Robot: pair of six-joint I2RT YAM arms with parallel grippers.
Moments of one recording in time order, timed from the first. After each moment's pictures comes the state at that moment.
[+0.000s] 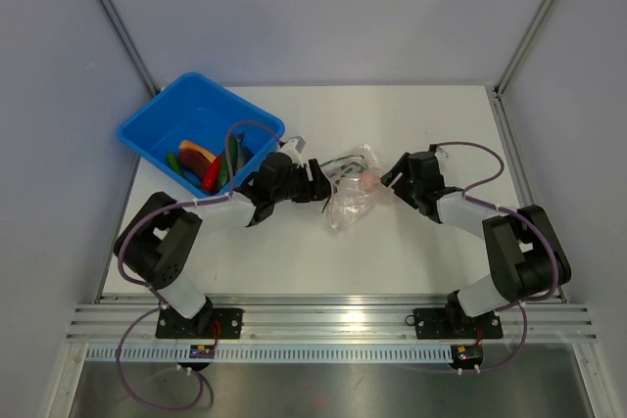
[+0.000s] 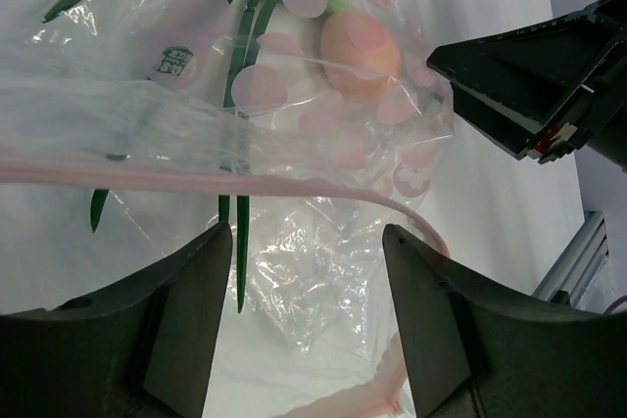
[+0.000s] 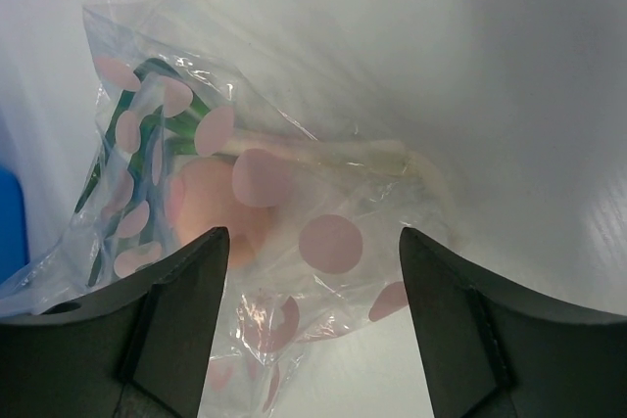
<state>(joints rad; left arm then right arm) -0.62 1.65 0.80 0.34 0.22 -0.69 0.30 1.52 0.67 0.13 0.10 0.88</state>
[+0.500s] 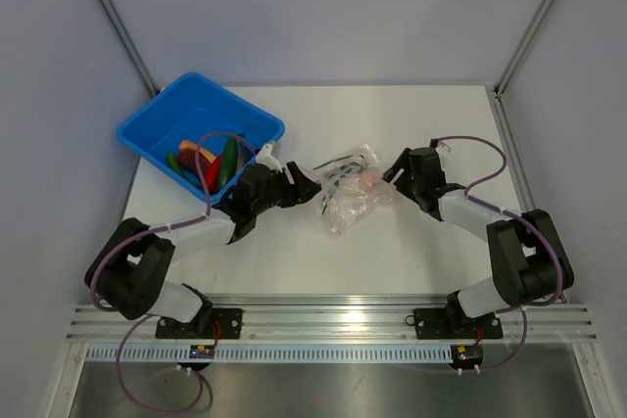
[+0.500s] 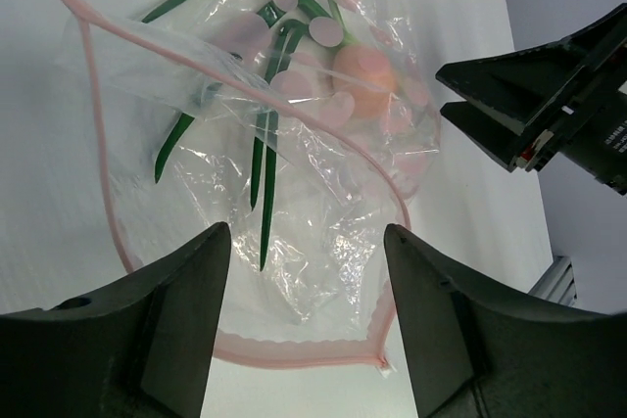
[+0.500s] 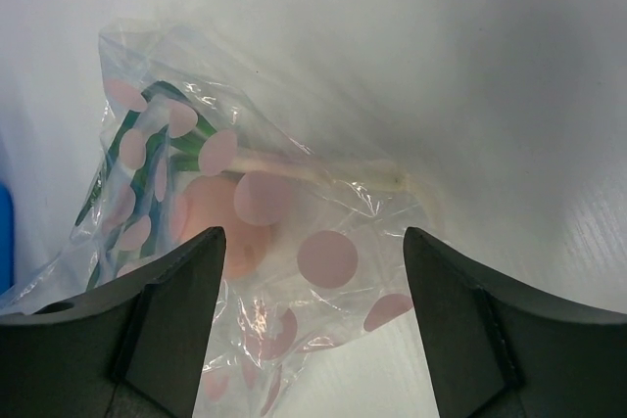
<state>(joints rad) -0.58 1.44 0.61 0.41 0.14 -0.77 0.30 1.48 0.70 0.08 0.16 0.82</state>
